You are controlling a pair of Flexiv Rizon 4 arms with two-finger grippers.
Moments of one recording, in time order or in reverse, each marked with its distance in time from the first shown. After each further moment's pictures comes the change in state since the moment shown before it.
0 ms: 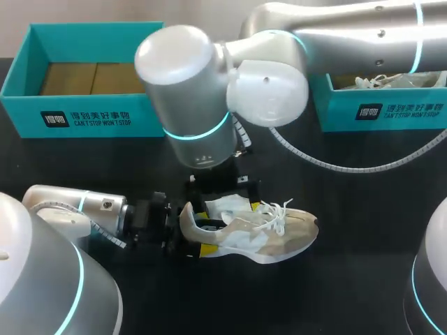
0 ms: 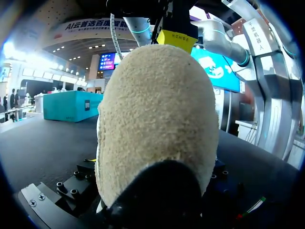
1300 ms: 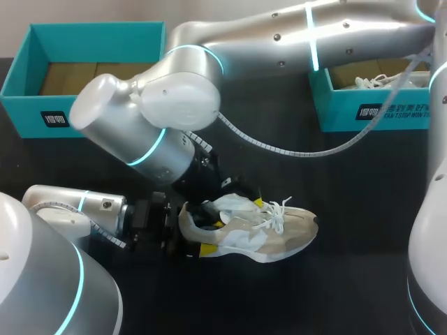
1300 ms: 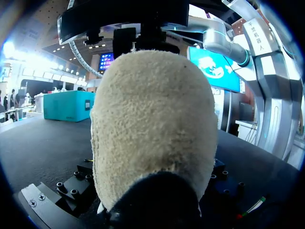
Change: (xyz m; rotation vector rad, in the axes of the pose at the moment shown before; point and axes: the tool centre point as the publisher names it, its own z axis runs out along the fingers) left arm 0.000 0.000 -0.001 0.000 -0.001 -0.001; right arm -0.025 0.014 0.043 0.123 -0.478 -0.039
